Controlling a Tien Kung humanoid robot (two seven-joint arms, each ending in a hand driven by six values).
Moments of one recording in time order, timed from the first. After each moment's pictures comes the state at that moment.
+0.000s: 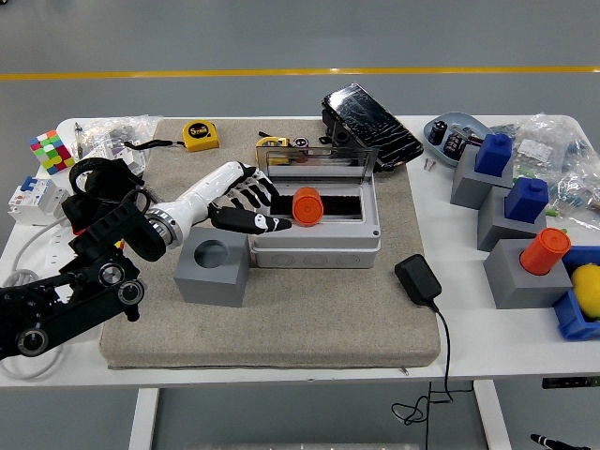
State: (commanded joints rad) left arm -0.68 0.44 -0.50 -1.47 1.27 0.27 0.30; right arm 0.18 -0.27 0.68 0.30 -0.67 0.02 -0.14
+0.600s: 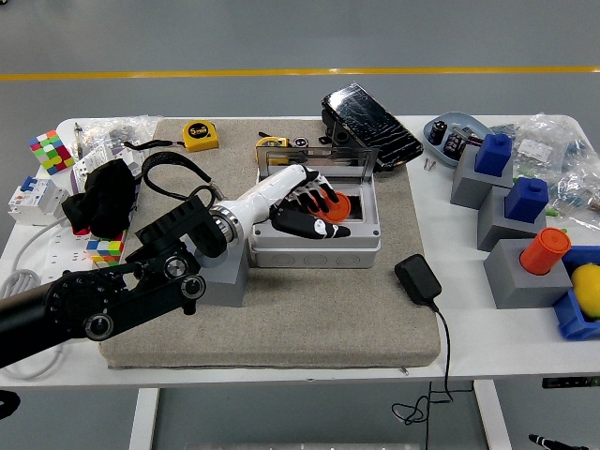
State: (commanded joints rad) left arm -0.82 0.24 -0.40 -1.33 1.21 0.27 0.26; right arm 0.18 -0.27 0.65 0.30 -0.67 0.02 -0.14
